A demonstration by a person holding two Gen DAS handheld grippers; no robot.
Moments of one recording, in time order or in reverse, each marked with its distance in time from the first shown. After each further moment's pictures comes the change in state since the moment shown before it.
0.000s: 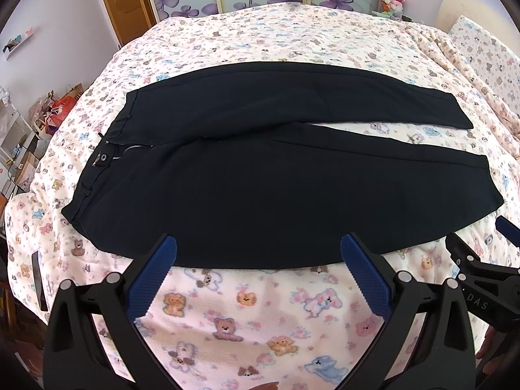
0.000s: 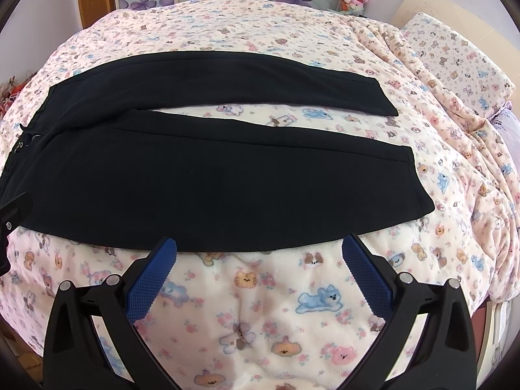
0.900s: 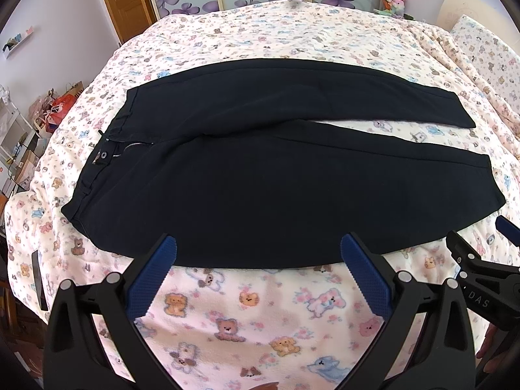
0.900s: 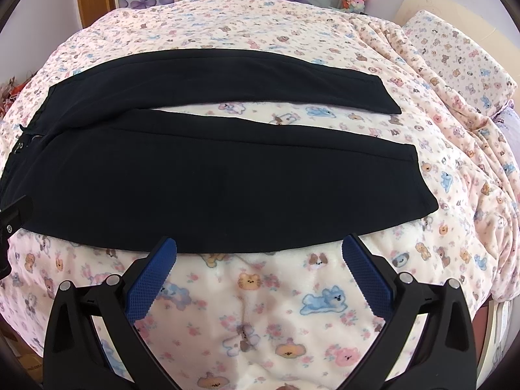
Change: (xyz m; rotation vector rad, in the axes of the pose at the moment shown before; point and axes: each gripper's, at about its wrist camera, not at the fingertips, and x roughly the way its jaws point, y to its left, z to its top) left arm 0.004 0.007 -0.001 -0.001 0.010 -0.003; right arm 0.004 0.004 0.005 0.003 0.014 0.003
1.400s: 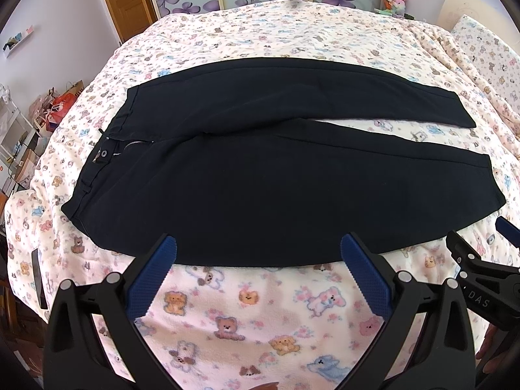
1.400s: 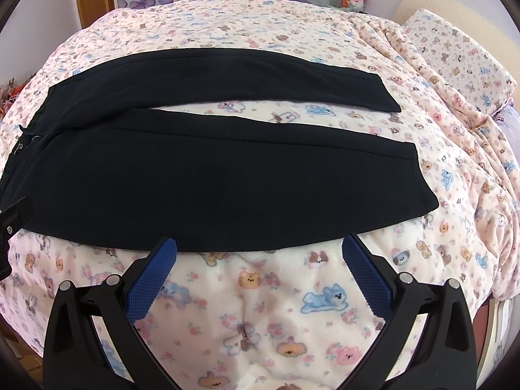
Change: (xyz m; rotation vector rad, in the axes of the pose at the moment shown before) left arm 0.001 0.001 0.000 0.000 0.001 0.000; right arm 0.000 -0.001 -0.001 0.004 0.002 0.002
